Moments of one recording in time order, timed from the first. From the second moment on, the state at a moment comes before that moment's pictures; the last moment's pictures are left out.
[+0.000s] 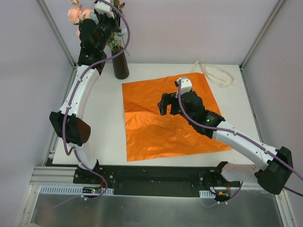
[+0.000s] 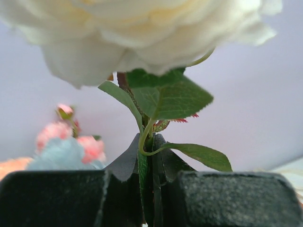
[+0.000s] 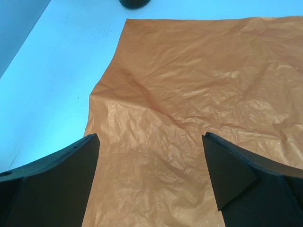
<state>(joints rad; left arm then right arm) -0.24 1.76 1.94 0.14 0.16 0.02 0.84 1.20 1.00 -0.18 0.27 0.35</state>
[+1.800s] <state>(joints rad) -0.18 2.03 2.13 0.14 0.10 0.26 0.83 1.02 1.05 -0.21 0.23 0.25</state>
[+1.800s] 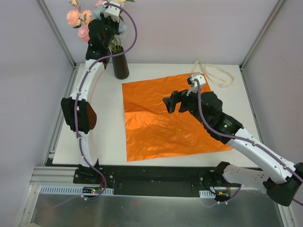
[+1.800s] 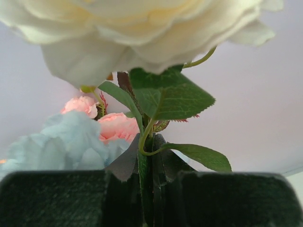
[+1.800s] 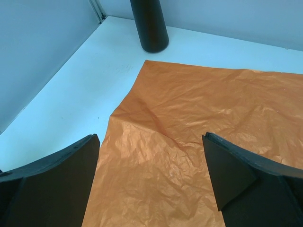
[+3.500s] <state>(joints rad) -0.19 1.05 1.13 -0.27 0.29 -0.23 0.83 1.03 1.17 -0.65 0.38 0.67</state>
